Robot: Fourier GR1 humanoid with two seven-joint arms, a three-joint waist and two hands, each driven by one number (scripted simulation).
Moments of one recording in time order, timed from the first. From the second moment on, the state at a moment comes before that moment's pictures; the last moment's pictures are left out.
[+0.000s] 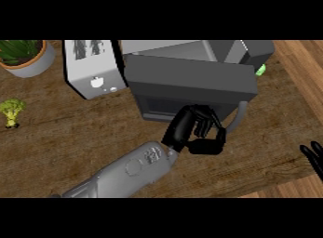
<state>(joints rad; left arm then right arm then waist) -0.81 0.00 -0.94 -0.93 0.51 0.59 -0.25 0.35 -0.39 -0.08 -1.95 -0.55 0.57 -0.29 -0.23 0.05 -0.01</state>
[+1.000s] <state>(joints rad) -0.94 0.00 -0.86 -0.77 0.79 0.51 -0.35 0.33 -0.45 -0.13 -2.02 -0.67 0.54 -0.21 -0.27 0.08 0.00</state>
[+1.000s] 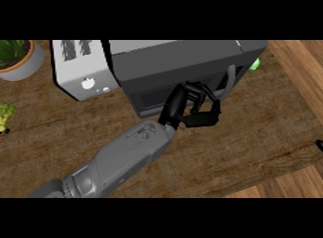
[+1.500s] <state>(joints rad) -0.94 0.00 -0.88 -0.76 0.87 0.54 -0.43 0.31 -0.48 -0.13 -2.05 -0.71 0.57 -0.19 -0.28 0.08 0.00</state>
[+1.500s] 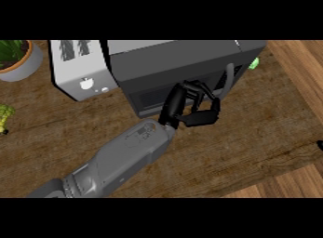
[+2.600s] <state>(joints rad) -0.94 0.00 -0.90 -0.74 0.98 0.59 -0.57 0.30 -0.53 -0.10 -2.11 -0.79 0.60 -0.15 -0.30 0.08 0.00</state>
